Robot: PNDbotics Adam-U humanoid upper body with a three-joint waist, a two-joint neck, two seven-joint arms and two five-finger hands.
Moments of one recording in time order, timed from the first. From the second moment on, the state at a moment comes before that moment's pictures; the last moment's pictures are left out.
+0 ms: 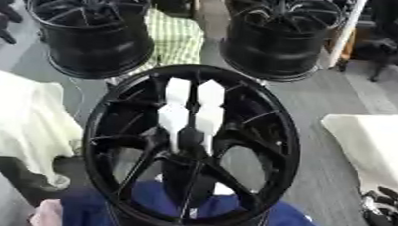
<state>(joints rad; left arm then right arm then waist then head) -0.63 0.70 -0.04 -1.36 0.15 -0.30 -0.57 0.04 -0.22 -0.10 -1.36 0.04 -0.10 -0.33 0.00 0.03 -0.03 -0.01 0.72</state>
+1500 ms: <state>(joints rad) -0.97 0.43 -0.35 -0.97 -0.25 -0.48 -0.64 0.04 -0.22 -0.09 -1.35 0.04 -0.10 -0.32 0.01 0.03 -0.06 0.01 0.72</state>
